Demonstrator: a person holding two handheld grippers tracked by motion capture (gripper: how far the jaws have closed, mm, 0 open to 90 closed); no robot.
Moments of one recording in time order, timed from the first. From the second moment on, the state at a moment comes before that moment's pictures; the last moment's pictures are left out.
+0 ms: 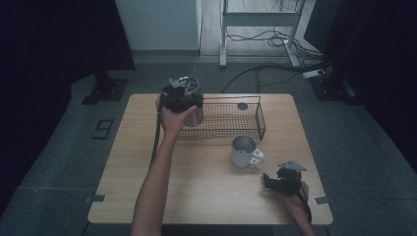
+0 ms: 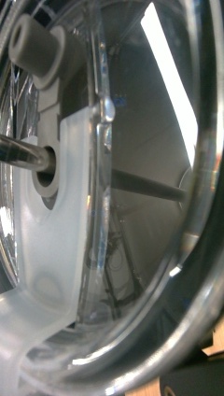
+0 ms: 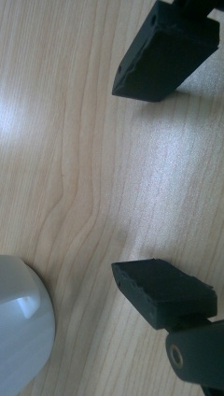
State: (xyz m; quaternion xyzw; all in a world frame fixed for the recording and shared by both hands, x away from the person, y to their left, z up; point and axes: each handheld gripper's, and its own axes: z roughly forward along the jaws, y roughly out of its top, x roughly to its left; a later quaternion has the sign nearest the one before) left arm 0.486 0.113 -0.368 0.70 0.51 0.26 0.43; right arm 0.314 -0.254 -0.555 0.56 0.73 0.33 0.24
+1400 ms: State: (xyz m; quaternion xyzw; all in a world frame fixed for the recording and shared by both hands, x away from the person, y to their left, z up) left arm 0.520 0.085 -0.406 0.70 0.52 0.26 0.40; right arm 0.314 -0.254 -0.555 0.55 0.73 0.33 0.24
